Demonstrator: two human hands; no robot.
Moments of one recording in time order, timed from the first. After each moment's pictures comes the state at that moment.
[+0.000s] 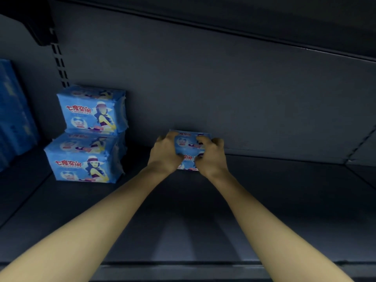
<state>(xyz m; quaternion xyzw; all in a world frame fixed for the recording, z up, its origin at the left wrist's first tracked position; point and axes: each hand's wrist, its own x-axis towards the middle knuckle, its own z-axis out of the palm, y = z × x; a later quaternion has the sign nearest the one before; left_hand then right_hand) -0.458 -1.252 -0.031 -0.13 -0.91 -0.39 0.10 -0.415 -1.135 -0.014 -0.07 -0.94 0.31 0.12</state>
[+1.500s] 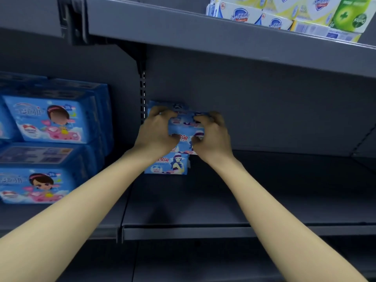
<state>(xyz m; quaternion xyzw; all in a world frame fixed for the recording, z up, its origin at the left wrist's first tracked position) -0.400 -1.459 0.060 -0.20 -0.90 -0.33 0.19 -0.356 -1.329 0.066 -0.02 -0.94 0.25 0.22</state>
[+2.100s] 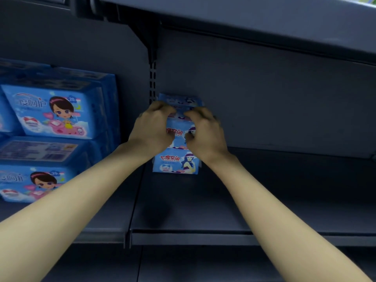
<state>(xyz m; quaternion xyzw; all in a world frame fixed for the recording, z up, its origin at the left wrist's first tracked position) -0.424 -1.486 0.049 -0.20 -0.92 -0.28 0.20 -0.397 -1.355 0.048 0.05 -0.96 0.17 0.21</state>
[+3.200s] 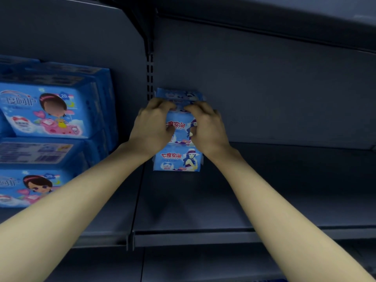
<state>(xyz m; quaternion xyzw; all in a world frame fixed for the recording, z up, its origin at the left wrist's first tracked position) -0.440 -1.486 0.036 -0.22 -0.91 -0.30 0.21 -0.419 -1.350 0.038 0.05 -0.96 0.15 0.21</state>
